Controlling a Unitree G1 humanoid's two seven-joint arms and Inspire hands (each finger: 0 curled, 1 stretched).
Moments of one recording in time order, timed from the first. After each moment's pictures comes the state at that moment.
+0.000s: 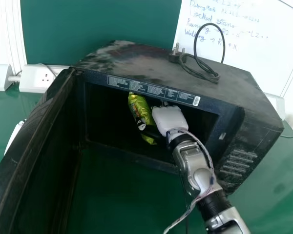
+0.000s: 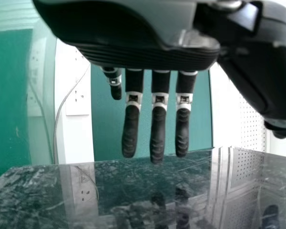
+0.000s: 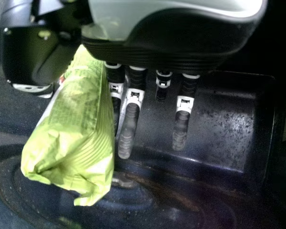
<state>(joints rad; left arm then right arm) -0.24 0.31 0.29 0.24 -0.24 -0.45 -0.33 -0.94 -0.42 0.44 0.58 -1.10 0.10 0.01</state>
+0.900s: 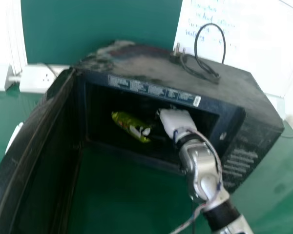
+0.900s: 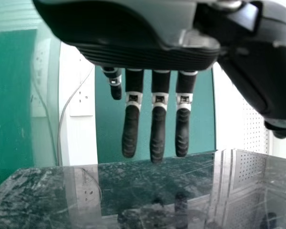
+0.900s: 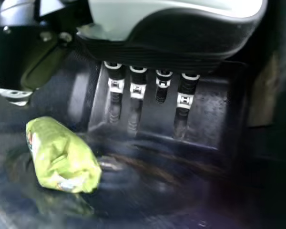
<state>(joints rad) -0.25 0.31 0.29 0.27 -0.25 -0.47 -0.34 -0.80 -0.52 0.43 0.09 -1.08 0.35 0.46</state>
